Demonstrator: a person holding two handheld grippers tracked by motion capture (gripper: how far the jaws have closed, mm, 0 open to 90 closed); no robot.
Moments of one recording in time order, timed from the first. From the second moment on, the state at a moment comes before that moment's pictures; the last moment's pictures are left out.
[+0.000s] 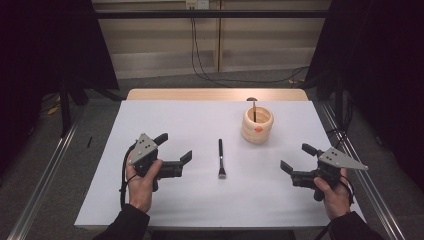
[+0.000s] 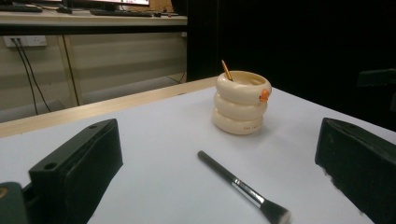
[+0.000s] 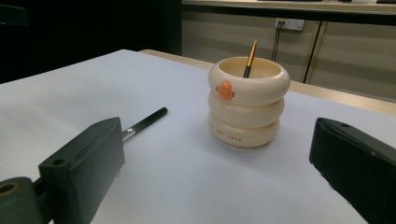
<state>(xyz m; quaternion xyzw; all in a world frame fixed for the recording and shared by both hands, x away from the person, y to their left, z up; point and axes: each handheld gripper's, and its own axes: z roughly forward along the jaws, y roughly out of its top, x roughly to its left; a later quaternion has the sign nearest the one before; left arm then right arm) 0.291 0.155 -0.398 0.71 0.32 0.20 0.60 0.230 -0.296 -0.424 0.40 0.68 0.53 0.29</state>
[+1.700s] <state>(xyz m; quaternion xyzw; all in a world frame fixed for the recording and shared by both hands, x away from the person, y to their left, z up) 0.352 0.060 -0.395 0.76 0.29 0.17 0.55 0.230 -0.296 -0.425 0.40 0.68 0.54 0.29</state>
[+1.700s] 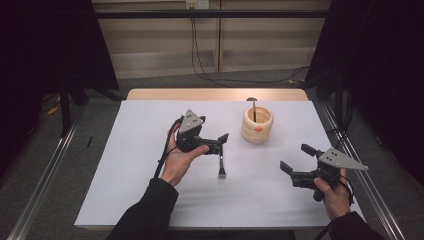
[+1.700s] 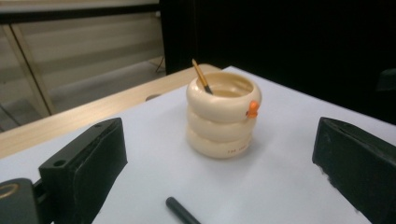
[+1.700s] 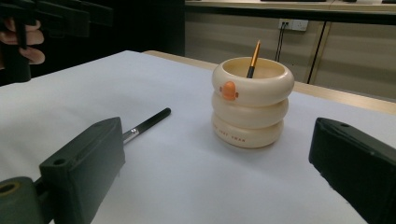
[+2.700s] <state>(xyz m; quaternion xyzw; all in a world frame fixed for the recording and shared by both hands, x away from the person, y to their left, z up) 0.363 0.053 -0.414 0.82 0.35 0.10 0.43 0.229 -0.295 -0.425 0.40 0.69 0.54 0.28</state>
